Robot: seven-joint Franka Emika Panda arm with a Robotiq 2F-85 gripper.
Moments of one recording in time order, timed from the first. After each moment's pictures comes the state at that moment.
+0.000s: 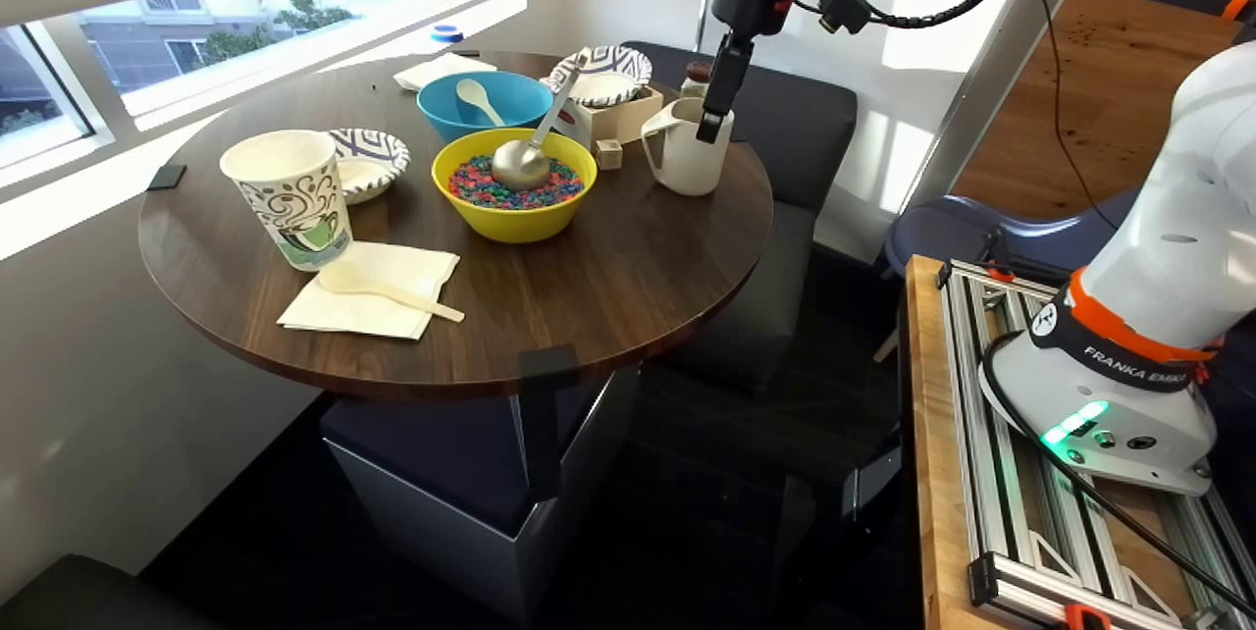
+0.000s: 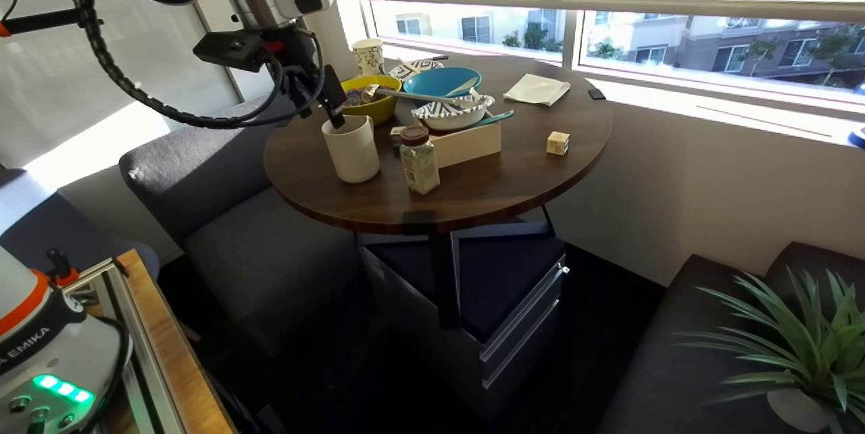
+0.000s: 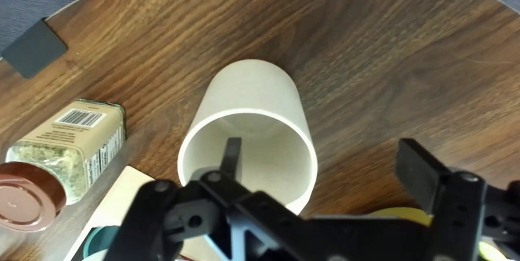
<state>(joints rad) 0.02 -0.26 -0.11 -2.55 -0.03 2.42 -0.22</state>
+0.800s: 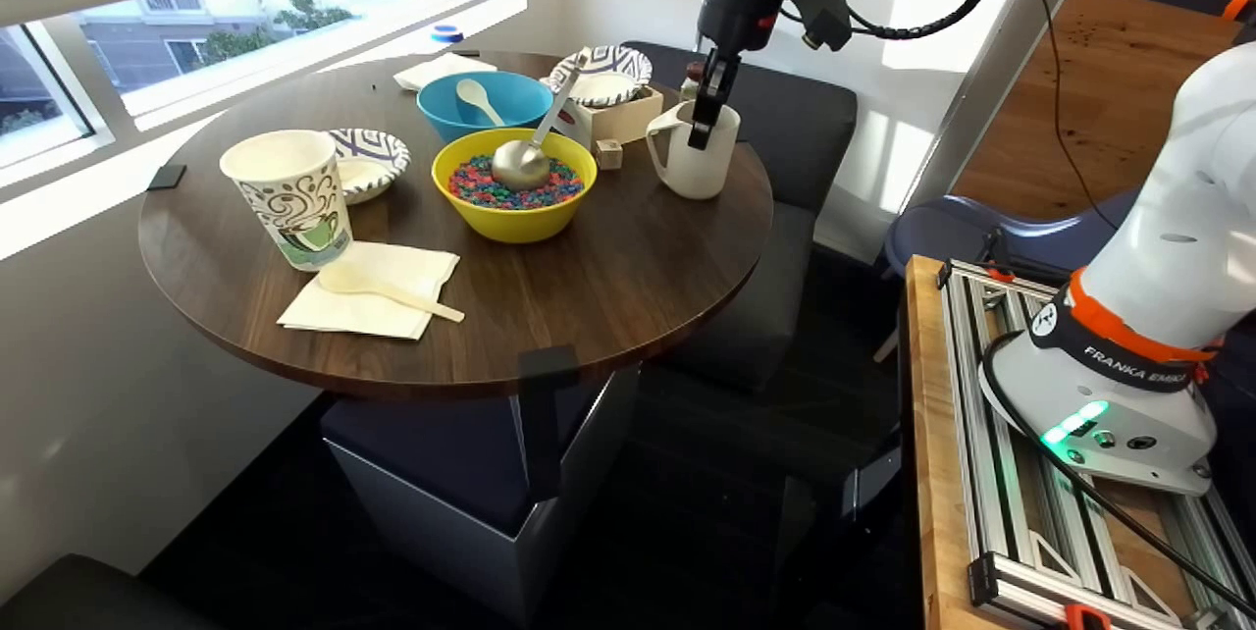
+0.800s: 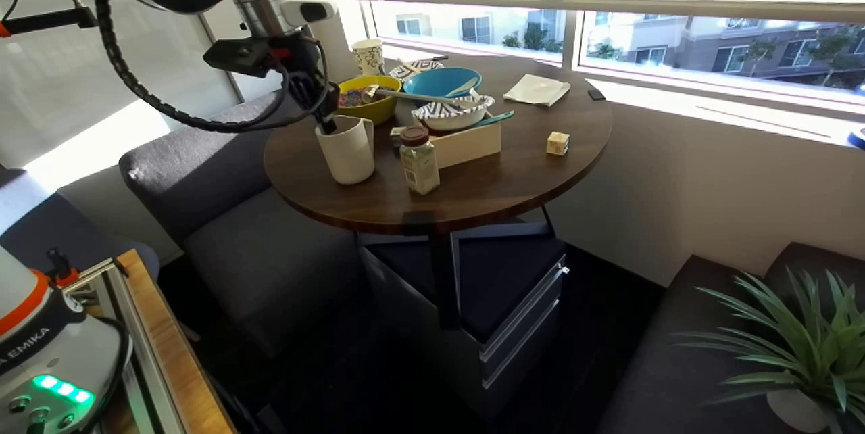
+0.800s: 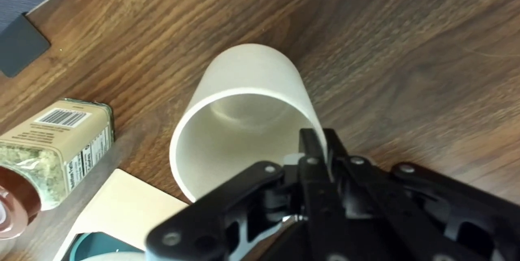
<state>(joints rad) 0.00 -0.21 -0.08 -2.53 -0.05 2.45 -0.17</state>
